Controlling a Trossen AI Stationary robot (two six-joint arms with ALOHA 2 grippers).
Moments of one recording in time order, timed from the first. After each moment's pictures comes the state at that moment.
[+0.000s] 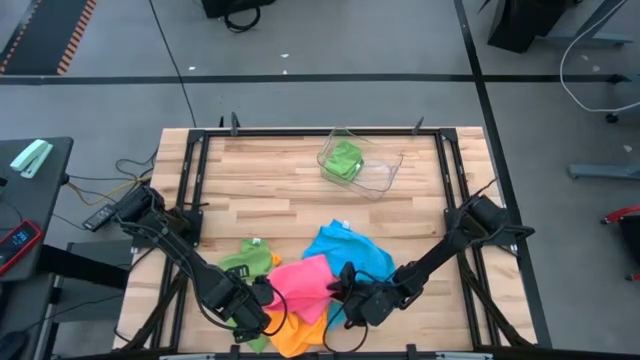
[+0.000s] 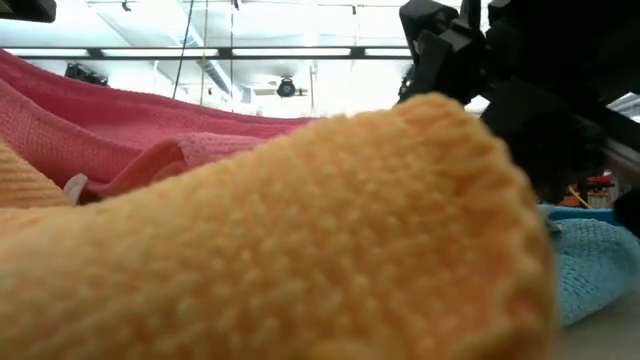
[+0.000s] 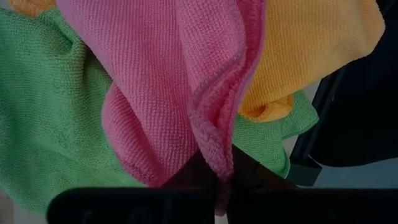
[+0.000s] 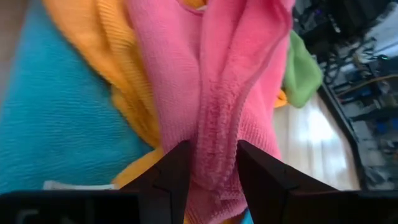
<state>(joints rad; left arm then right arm) -0.75 1.76 1.42 -1.06 -0.01 -0.98 0.65 2.01 1.01 0.32 0.70 -0.42</state>
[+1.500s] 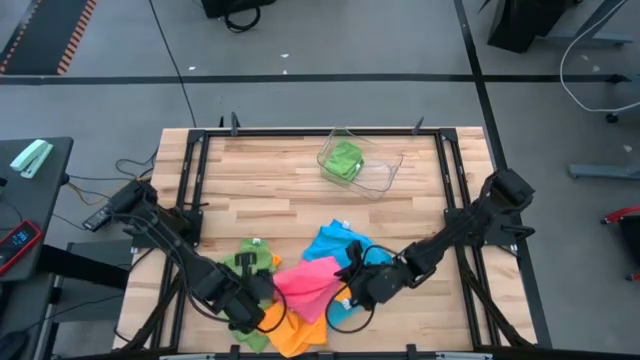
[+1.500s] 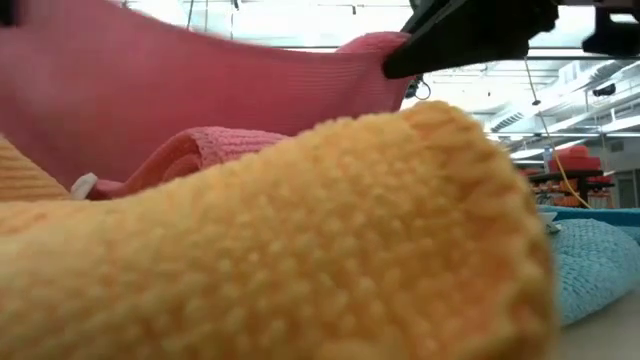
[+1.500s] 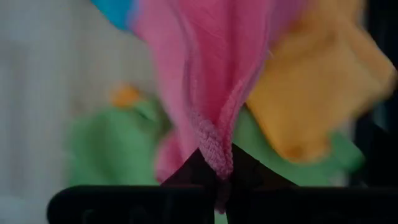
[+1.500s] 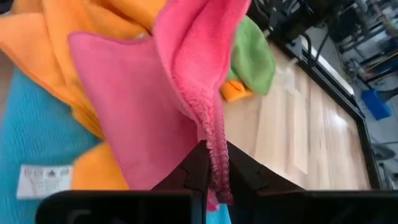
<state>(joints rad) -0.74 1.67 1.42 -1.09 -0.34 -0.76 0.57 1.68 1.01 -0.04 0.55 -0.28</state>
